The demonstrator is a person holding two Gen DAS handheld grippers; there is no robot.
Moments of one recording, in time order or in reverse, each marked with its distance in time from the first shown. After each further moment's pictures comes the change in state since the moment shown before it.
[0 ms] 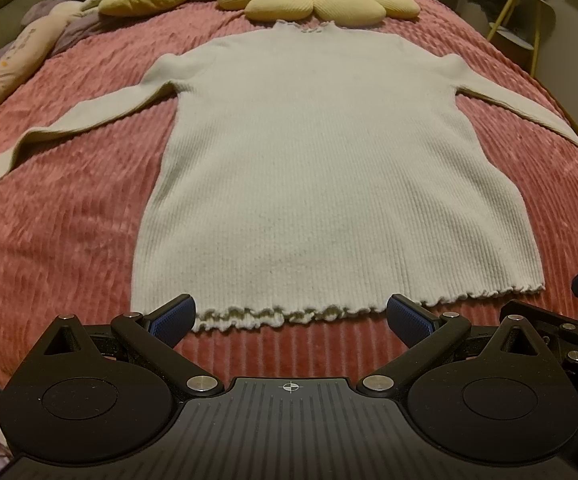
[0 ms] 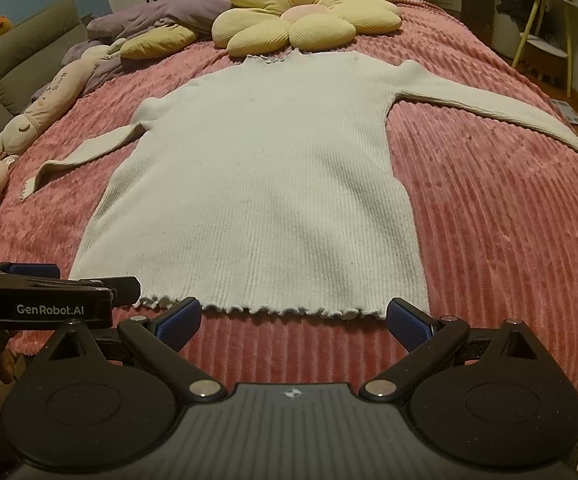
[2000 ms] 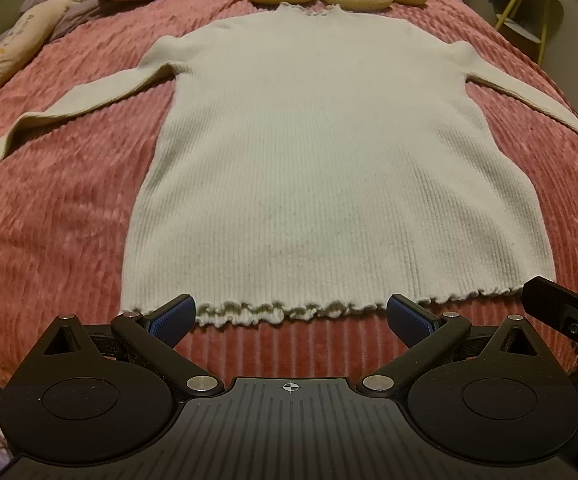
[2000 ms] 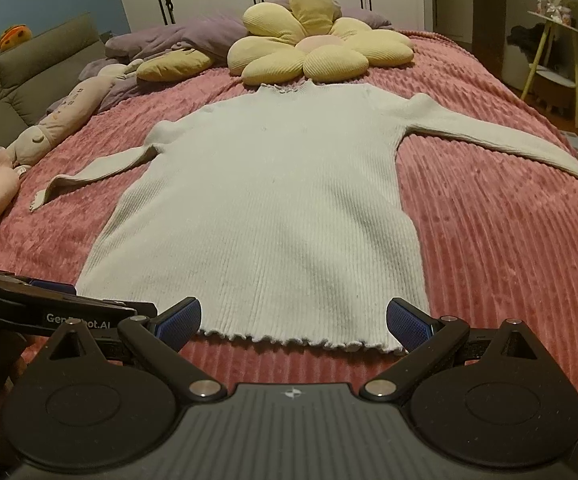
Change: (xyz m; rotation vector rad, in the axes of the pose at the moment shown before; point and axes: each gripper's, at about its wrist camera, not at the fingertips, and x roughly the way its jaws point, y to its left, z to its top) left arm 0.018 0.002 0.001 -0.015 0.045 0.002; right arm -0.003 0.000 0.000 -0.040 -0.103 0.024
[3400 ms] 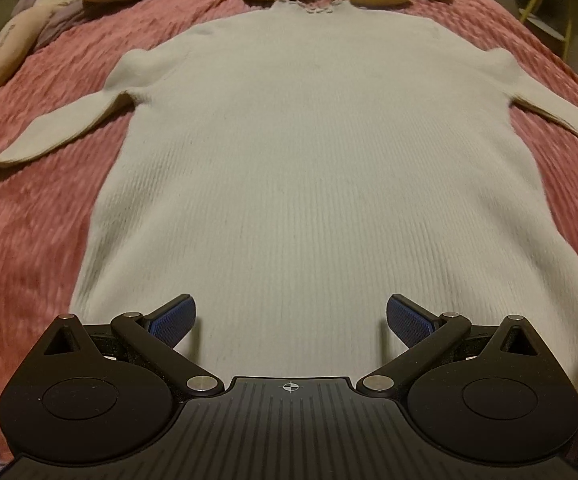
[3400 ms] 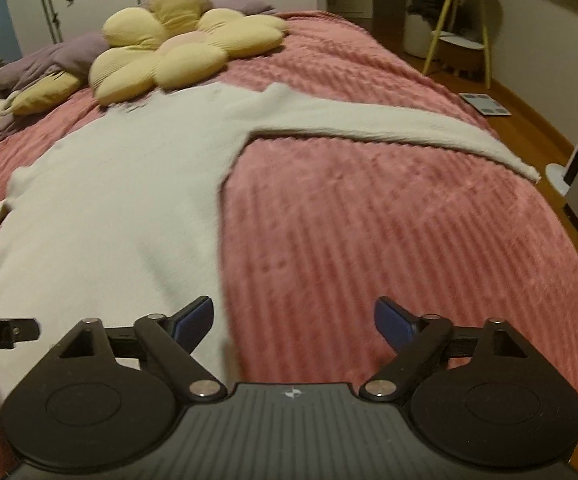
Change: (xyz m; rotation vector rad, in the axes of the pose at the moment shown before) left arm 0.086 -0.031 0.089 -0.020 0.034 0.063; right arm 0.065 -0.124 0.049 0.179 0.020 -0.259
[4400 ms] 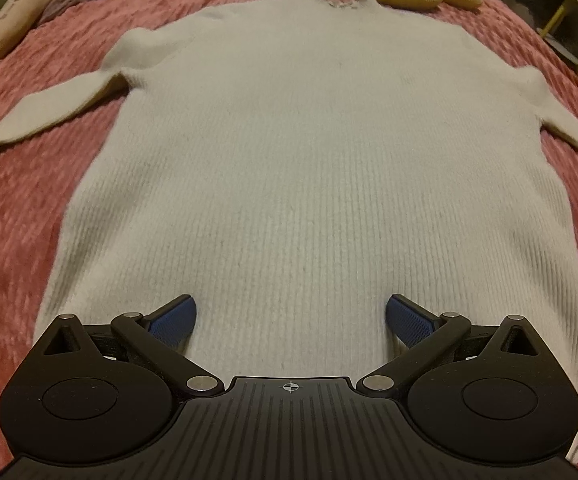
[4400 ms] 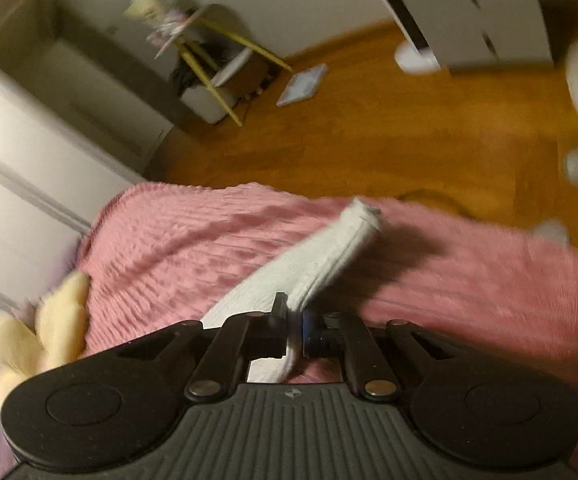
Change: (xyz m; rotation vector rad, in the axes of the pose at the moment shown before) left arm 0.028 0.009 0.017 -0.081 -0.001 -0.026; right arm 0.146 -0.251 0.101 0.908 -0.265 -0.049
